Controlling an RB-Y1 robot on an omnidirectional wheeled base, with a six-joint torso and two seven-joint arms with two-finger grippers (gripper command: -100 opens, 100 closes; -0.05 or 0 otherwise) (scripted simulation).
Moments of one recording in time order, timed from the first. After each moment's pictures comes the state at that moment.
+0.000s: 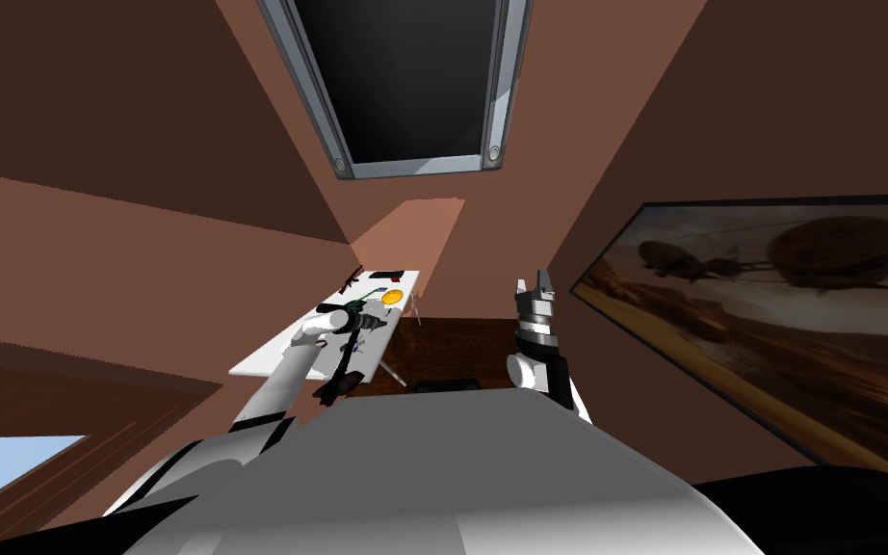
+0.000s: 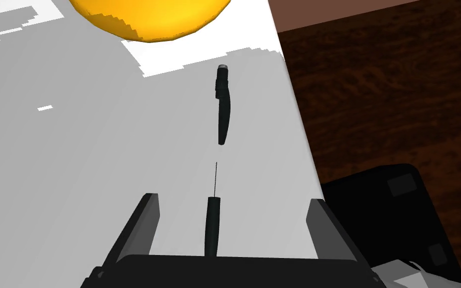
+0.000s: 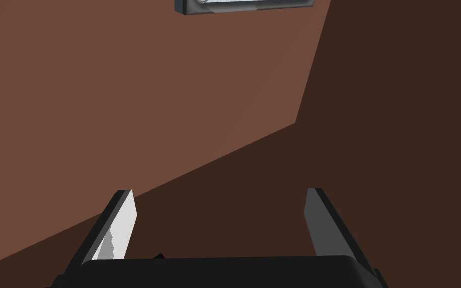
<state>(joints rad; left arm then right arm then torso) -0.14 0.60 0.18 -1.53 0.80 1.21 1.06 0.48 0.05 0.00 -2.25 -0.11 -0.47 0.14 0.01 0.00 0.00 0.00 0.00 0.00</state>
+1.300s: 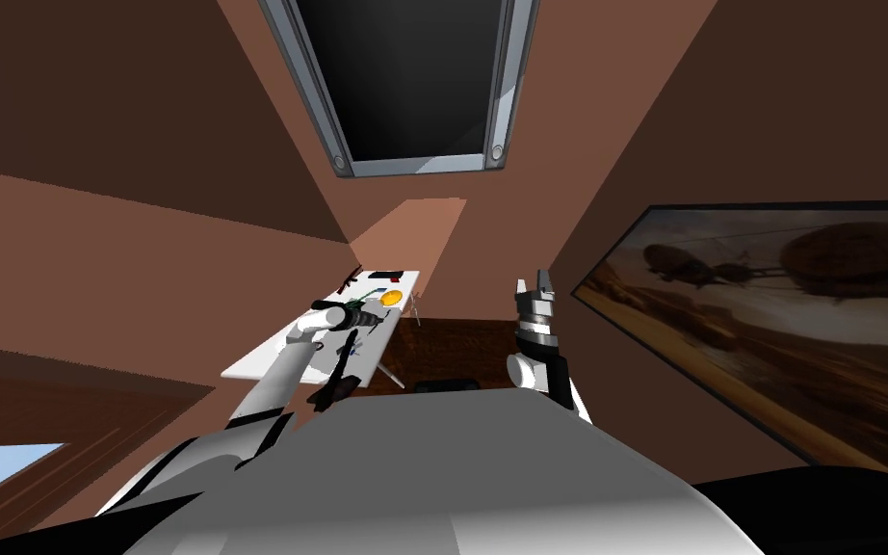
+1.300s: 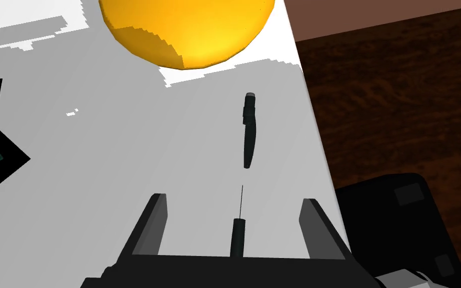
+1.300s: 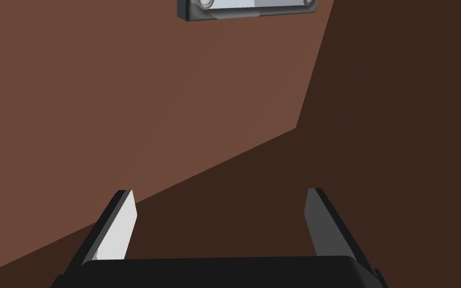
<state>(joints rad) -0.16 0.62 0.21 -1.53 0.79 1.22 1.07 0.48 0.05 0.00 -2.25 -0.11 -0.47 0.14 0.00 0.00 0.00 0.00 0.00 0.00</state>
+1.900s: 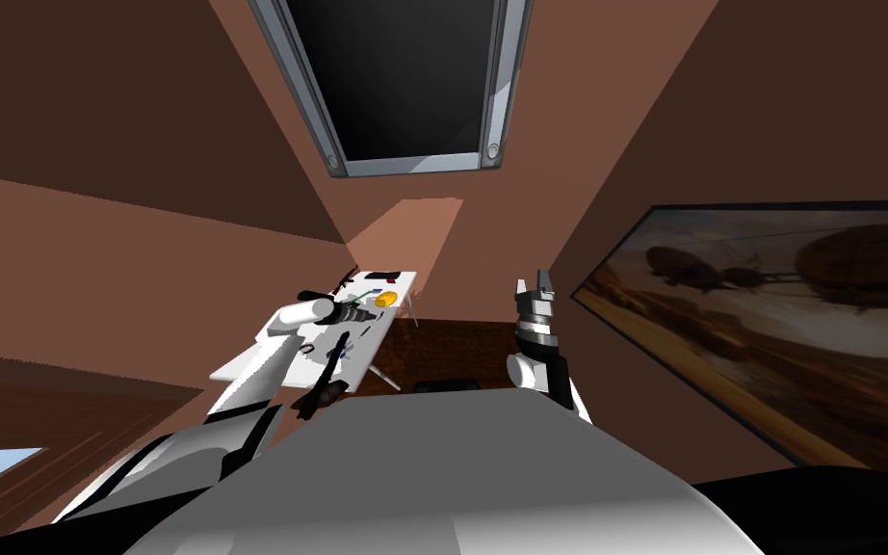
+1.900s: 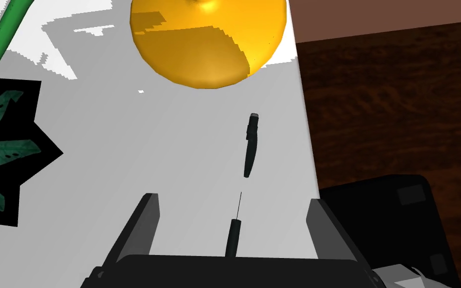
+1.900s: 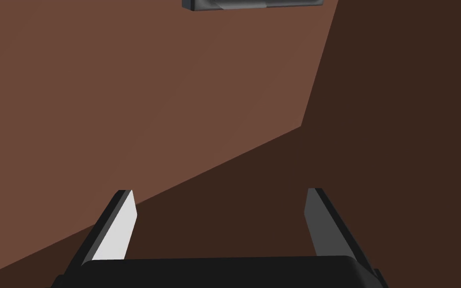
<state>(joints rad) -0.20 0.71 0.24 -1.55 0.80 1.33 1.17 0.48 0.05 0.00 -2.25 -0.11 -0.47 0.14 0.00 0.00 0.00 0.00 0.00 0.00</state>
